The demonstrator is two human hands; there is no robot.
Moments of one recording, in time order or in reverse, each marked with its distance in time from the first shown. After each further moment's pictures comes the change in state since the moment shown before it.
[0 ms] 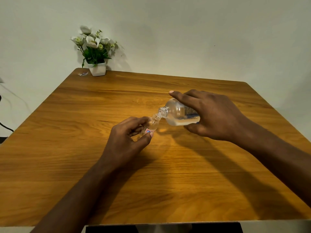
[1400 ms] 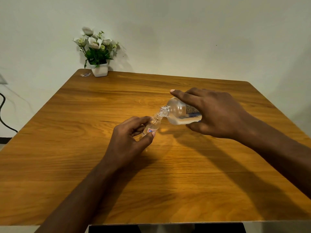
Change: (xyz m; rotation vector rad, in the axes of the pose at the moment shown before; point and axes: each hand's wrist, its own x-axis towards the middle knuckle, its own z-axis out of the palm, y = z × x) left_hand 0.001 -0.003 -0.001 -0.023 0.002 0.005; right_hand 0.004 0.002 -0.004 -0.010 -0.027 -0.020
